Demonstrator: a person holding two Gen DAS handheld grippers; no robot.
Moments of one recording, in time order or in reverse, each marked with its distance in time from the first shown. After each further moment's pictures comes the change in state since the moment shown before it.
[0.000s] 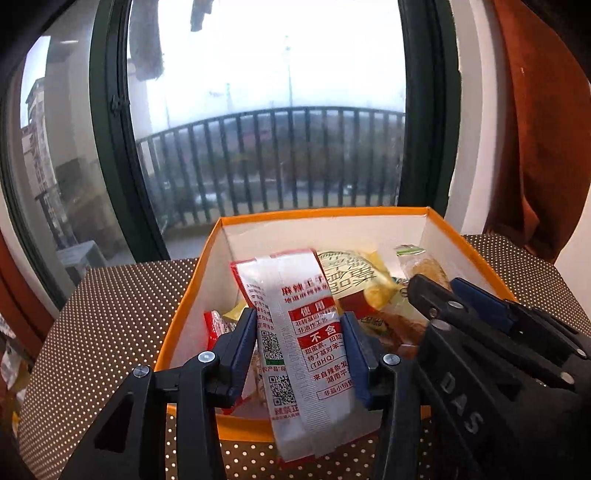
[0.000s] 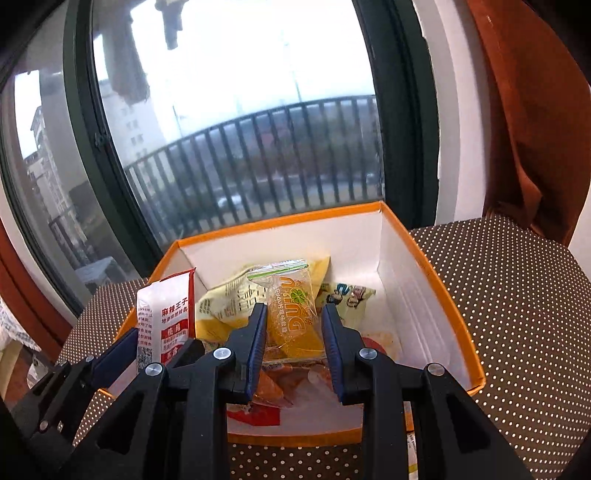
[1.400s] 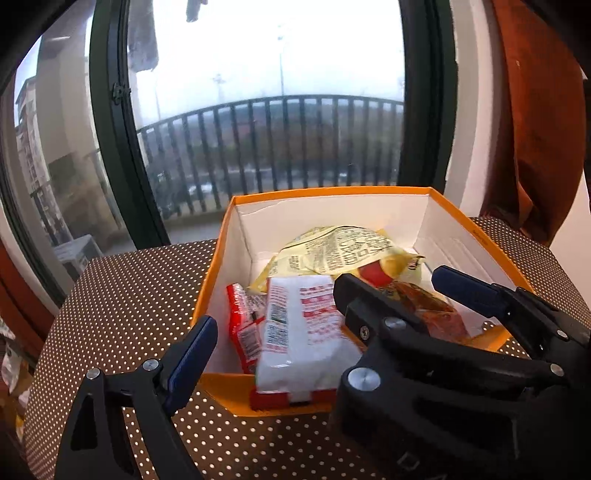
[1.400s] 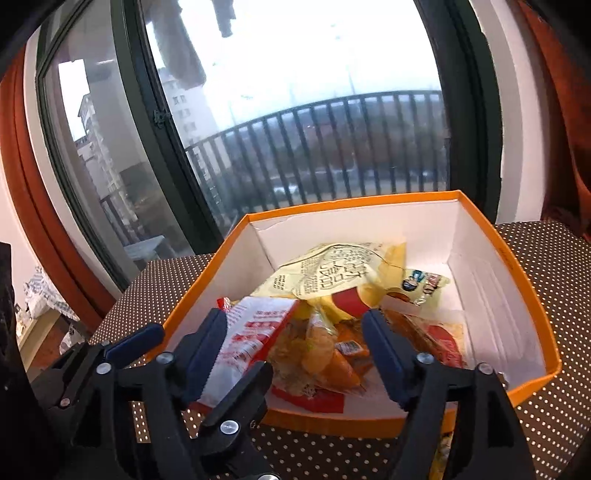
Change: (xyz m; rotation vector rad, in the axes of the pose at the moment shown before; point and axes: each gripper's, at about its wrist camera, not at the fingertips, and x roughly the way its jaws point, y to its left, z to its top) left arm -0.015 0.017 -0.020 0.029 0.038 -0.023; right arm -0.006 0.025 -0.013 -0.079 0.021 0.211
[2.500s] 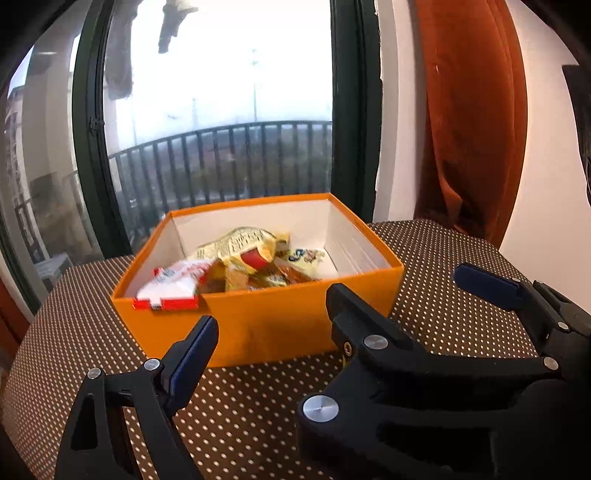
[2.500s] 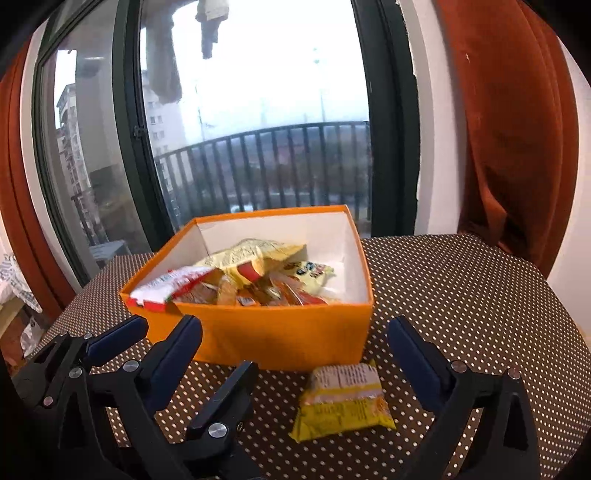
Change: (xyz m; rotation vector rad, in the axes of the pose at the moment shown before) left arm -0.075 -0.095 -0.050 0.029 -0.108 -0.113; right arm -0.111 -0.050 -0.053 -0.050 -0.089 -0.197
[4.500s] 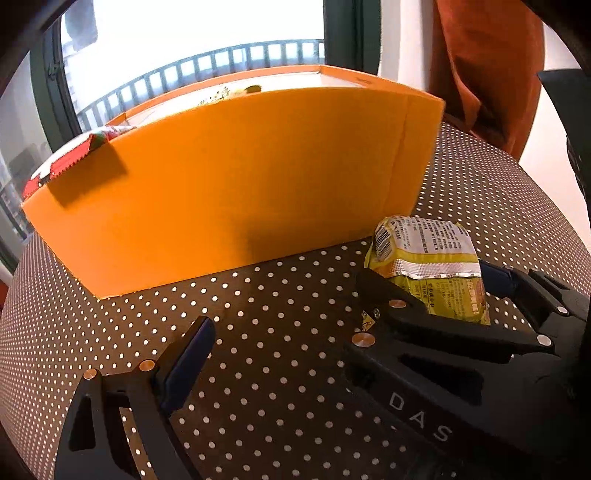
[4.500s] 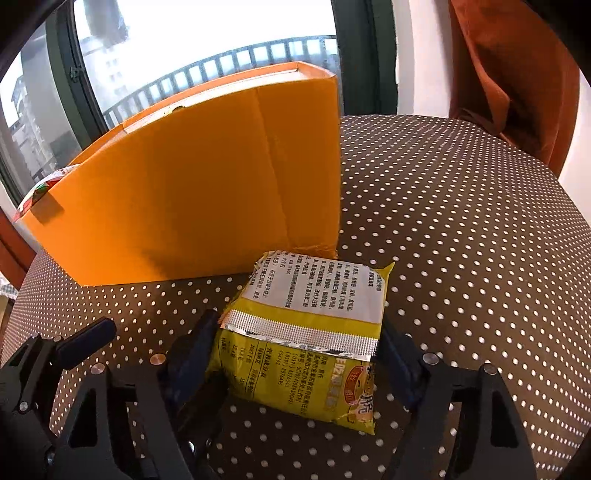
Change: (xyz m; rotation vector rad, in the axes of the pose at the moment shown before) left arm 0.103 -0.025 -0.061 0.061 0.316 -0.003; right arm 0.093 -0.037 -0.077 0.102 0.308 -0.073
